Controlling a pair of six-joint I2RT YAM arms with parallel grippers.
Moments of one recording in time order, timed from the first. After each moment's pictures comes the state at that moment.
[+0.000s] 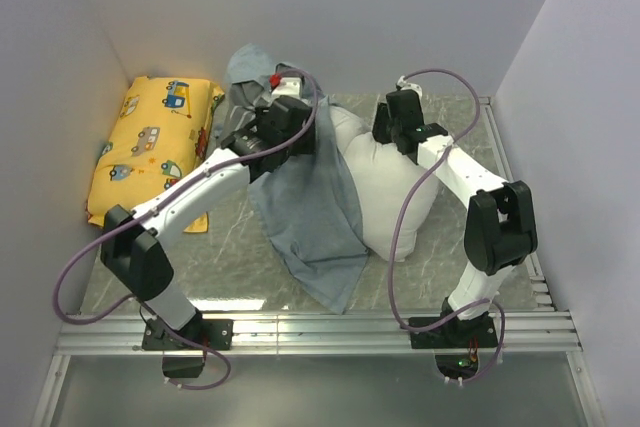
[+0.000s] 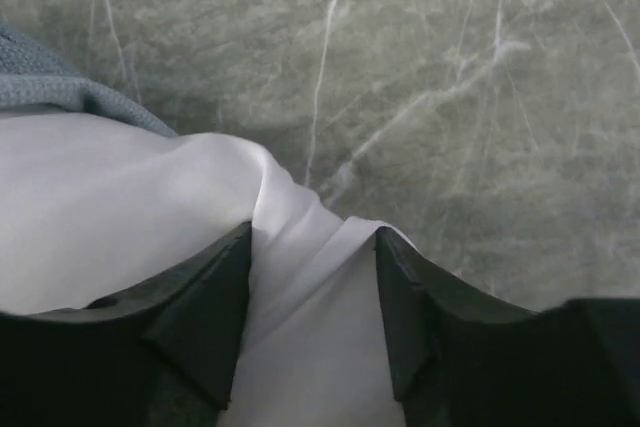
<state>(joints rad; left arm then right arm) -0.69 1.63 1.52 -0.52 -0.48 -0.42 0.33 1.74 1.36 -0.31 0.21 0.41</state>
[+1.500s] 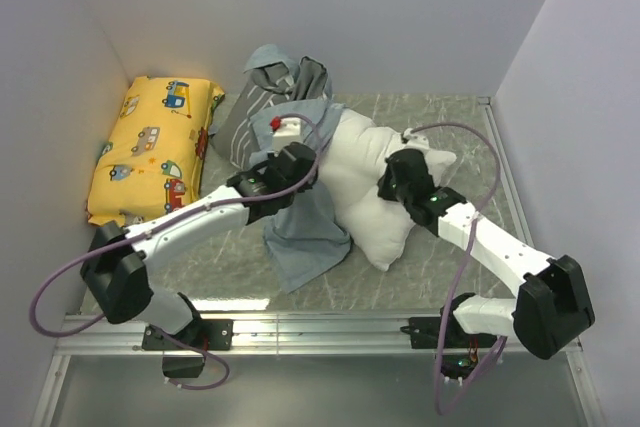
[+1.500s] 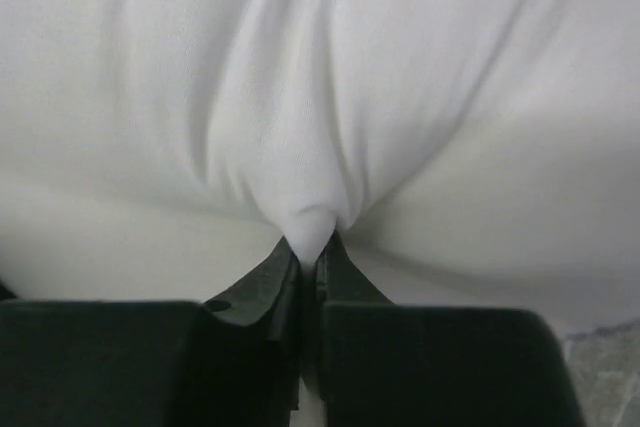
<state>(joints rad) -0.86 1.48 1.19 -0.36 -0.59 -0.62 0.53 1.24 0.83 -0.24 0.30 0.54</state>
